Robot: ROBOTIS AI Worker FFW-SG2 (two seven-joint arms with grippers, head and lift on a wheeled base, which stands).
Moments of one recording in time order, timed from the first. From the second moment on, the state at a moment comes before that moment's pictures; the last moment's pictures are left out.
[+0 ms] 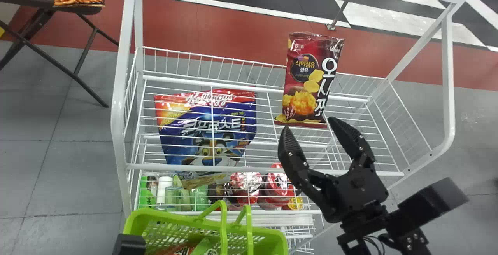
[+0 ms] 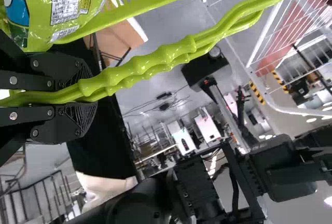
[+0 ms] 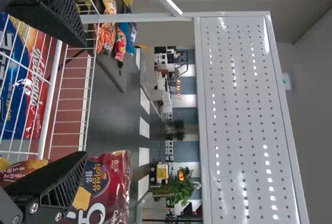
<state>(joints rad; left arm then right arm) 0.59 0.13 -0.32 -2.31 0.30 1.21 -0.87 0.81 -0.01 -0.17 -2.35 -0.17 -0.07 0.36</state>
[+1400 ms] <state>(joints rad) 0.61 0.12 -0.30 -2.32 0.31 1.18 -0.86 0.77 -0.01 -0.16 -2.33 -0.17 -0.07 0.34</state>
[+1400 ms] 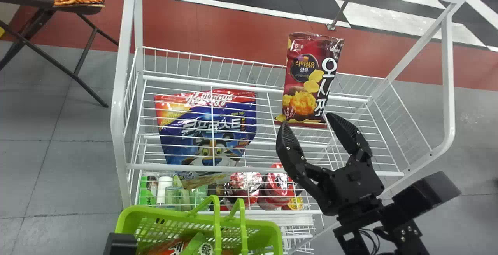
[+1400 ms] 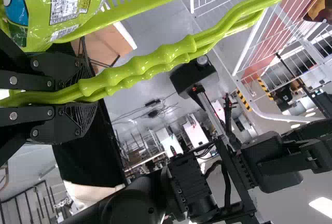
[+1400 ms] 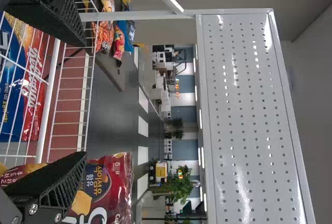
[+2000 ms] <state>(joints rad) 0.60 0.12 -0.30 -2.31 0.31 1.18 -0.85 0.76 -0.02 -0.16 -2.31 -0.17 -0.09 0.34</state>
